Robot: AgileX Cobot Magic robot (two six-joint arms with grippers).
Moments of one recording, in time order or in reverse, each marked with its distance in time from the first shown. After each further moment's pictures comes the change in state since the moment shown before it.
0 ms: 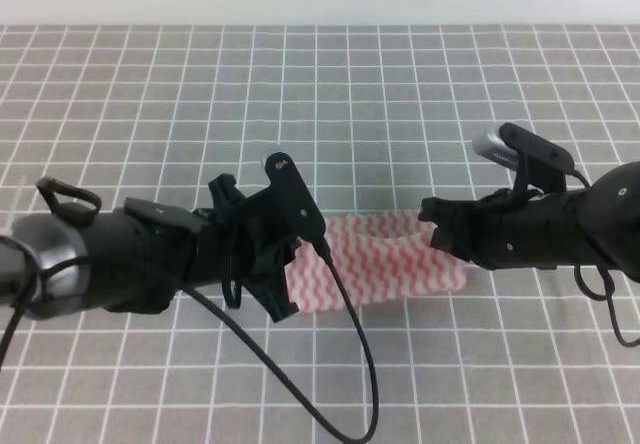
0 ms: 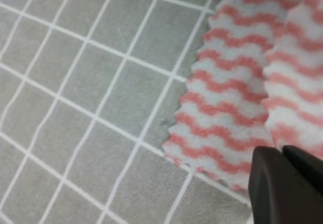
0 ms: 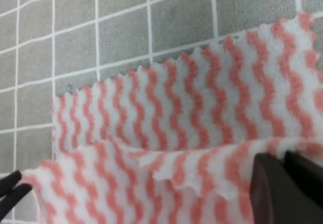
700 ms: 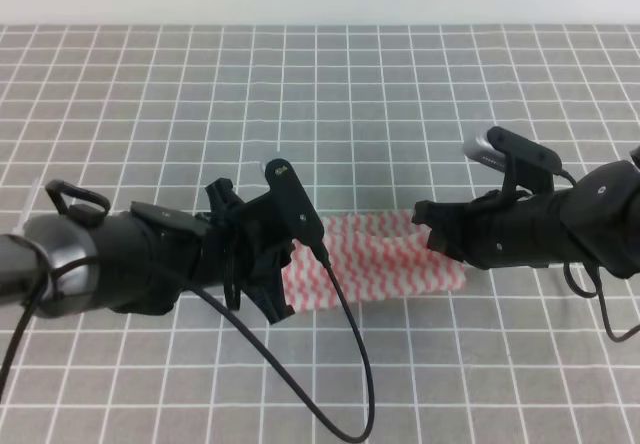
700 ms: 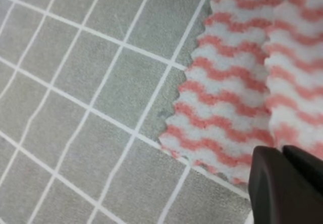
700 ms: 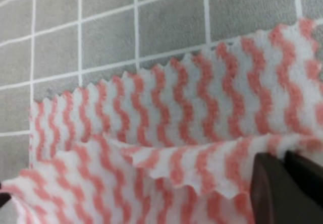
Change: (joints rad) left arm 0.000 0.036 -0.006 -0.001 -0.028 0.008; right arm 0.000 0.066 -0.037 0.000 -0.010 -0.024
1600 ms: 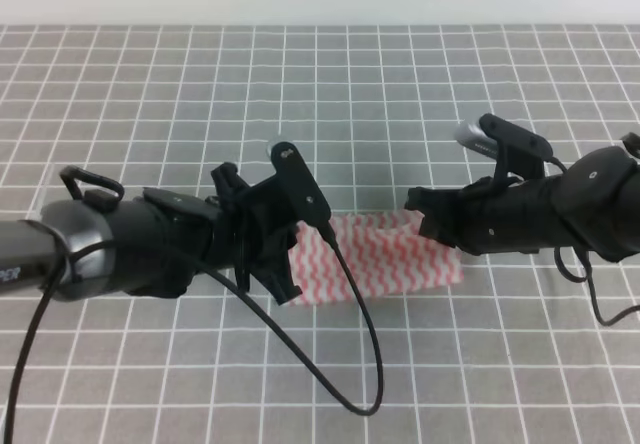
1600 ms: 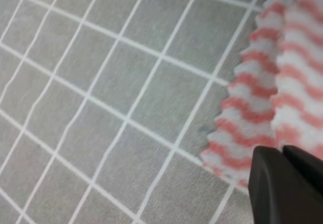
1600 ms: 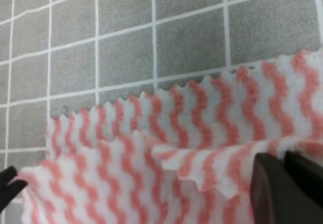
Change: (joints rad) left arm 0.004 0.038 -0.064 -0.002 -0.025 -0.015; right arm -0.010 0.033 -0.059 -0.002 0.020 -0.002
